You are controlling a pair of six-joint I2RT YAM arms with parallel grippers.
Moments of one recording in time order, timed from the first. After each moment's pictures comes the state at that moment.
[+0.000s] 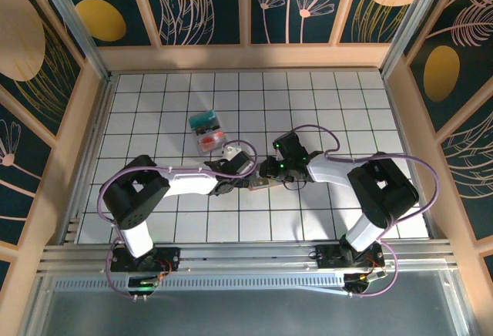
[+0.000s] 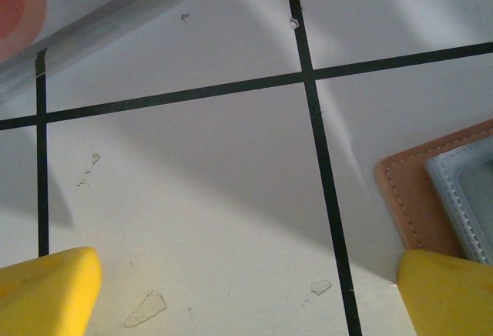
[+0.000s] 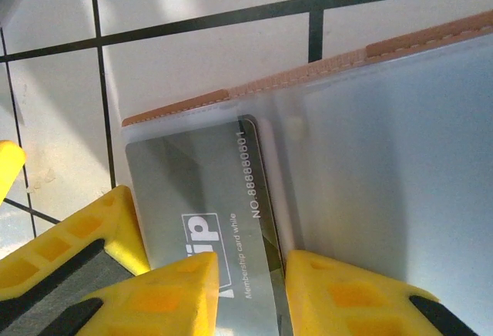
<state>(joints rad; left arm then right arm) -0.91 1.78 0.90 -0.23 -0.46 -0.68 0.63 1.63 0.74 -0.09 -0.29 0.74</state>
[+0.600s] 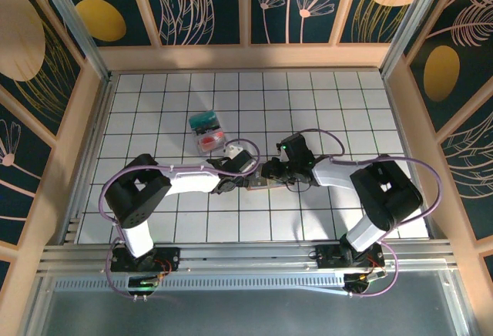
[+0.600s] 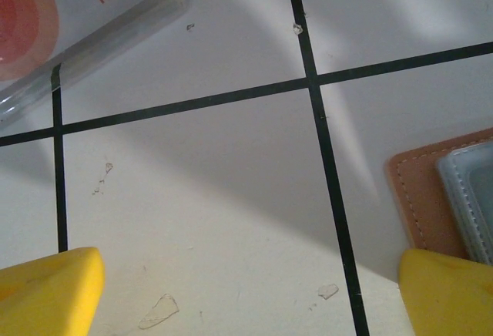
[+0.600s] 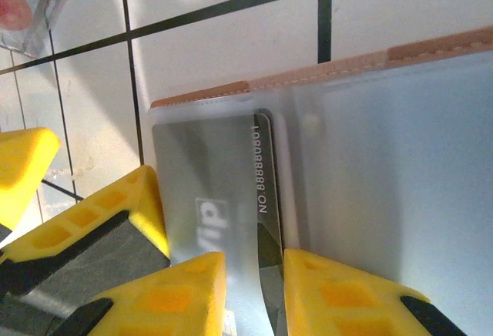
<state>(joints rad) -0.92 1.80 0.94 -0.30 -0.49 -0.66 0.59 1.59 0.65 0.03 -0.41 0.79</state>
